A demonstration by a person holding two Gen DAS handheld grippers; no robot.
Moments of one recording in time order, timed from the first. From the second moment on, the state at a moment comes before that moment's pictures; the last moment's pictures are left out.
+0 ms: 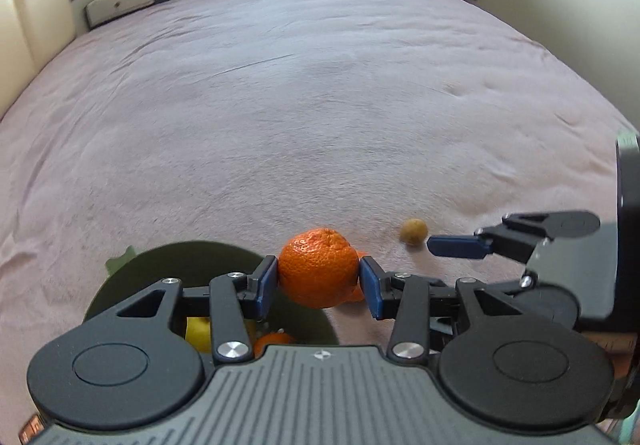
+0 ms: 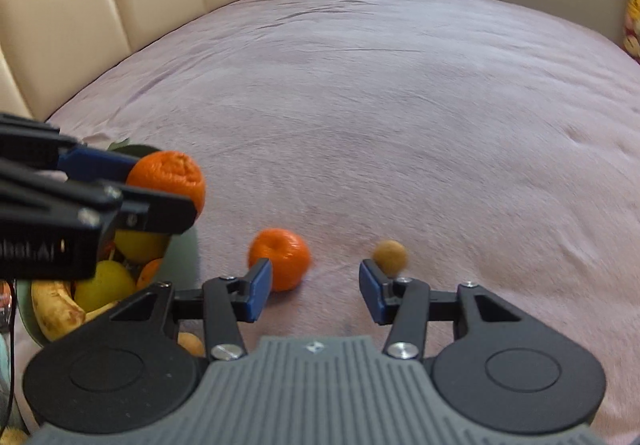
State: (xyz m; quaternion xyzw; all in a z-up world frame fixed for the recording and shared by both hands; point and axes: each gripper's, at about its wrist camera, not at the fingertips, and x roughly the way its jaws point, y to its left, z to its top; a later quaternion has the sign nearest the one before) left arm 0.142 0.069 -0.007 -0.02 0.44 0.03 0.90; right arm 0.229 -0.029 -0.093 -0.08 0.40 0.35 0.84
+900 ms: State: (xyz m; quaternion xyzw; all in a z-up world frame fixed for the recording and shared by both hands) left arm 0.117 0.165 -0.021 -0.10 0.48 0.15 0.86; right arm 0.251 0.014 -0.119 -0.07 0.44 0.33 0.83
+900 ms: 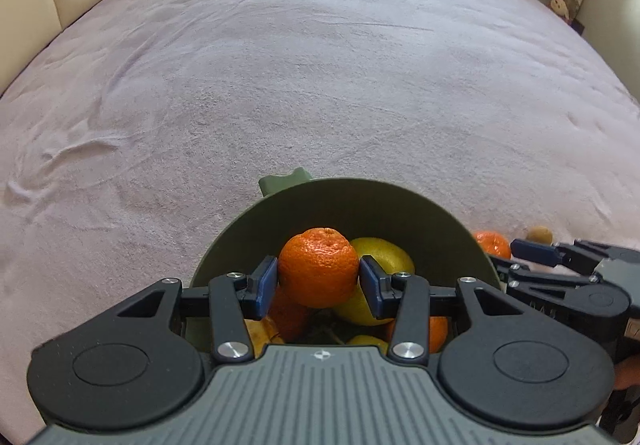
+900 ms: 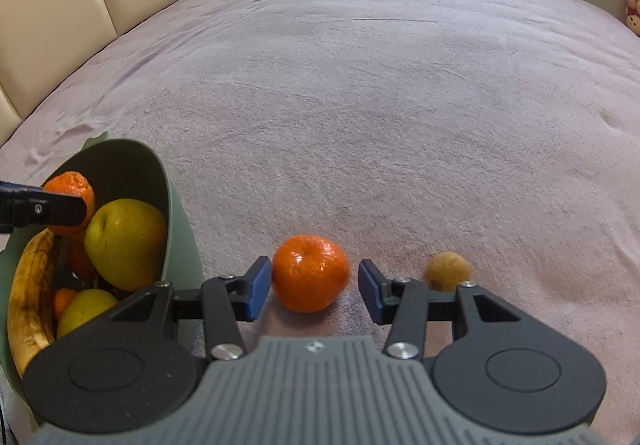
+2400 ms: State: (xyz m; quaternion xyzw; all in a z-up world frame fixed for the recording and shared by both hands) left arm 0.113 0.145 -0.016 -0.03 0.53 0.14 0.84; right arm 0.249 -0.003 -0.086 0.00 0.46 0.29 0.84
